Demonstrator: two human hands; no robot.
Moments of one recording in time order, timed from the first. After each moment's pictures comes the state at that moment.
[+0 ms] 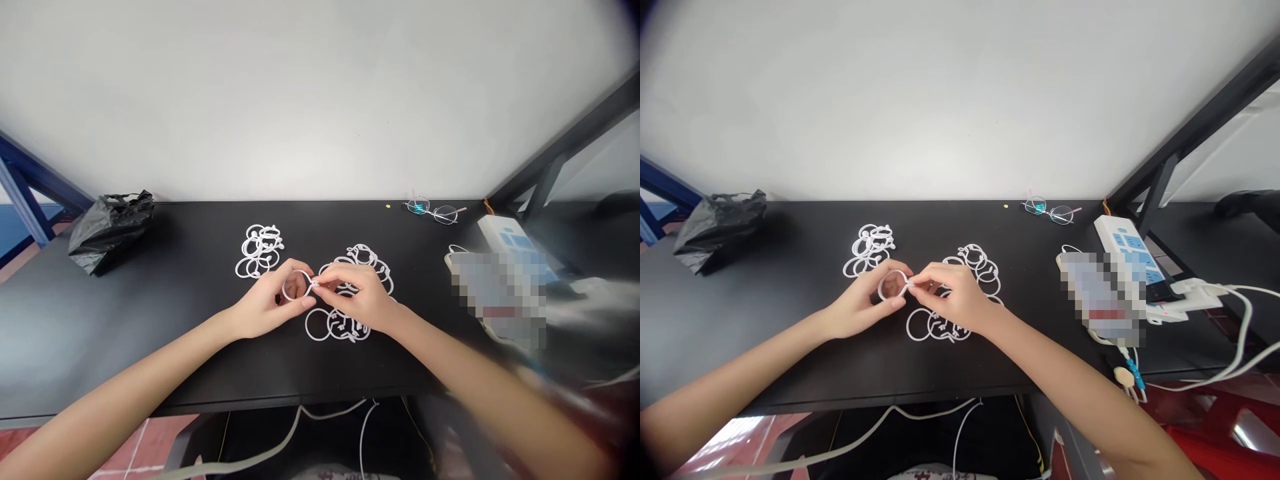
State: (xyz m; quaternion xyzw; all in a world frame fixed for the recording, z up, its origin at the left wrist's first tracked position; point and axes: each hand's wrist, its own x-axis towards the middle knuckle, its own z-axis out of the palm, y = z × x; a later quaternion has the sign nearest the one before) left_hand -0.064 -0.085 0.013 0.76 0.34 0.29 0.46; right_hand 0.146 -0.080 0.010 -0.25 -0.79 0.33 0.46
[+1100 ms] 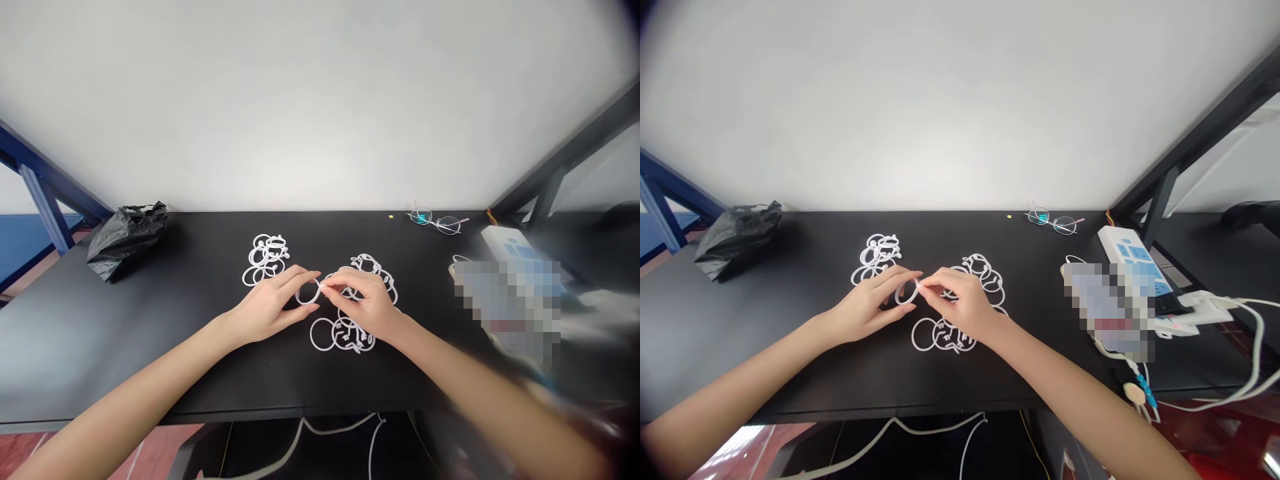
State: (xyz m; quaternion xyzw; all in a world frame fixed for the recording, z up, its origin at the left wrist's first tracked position) left_hand -0.075 -0.080 0.023 0.90 0.34 0.23 0.15; right_hand 0.146 -0.076 0.015 -0.28 -0.79 0.26 0.48
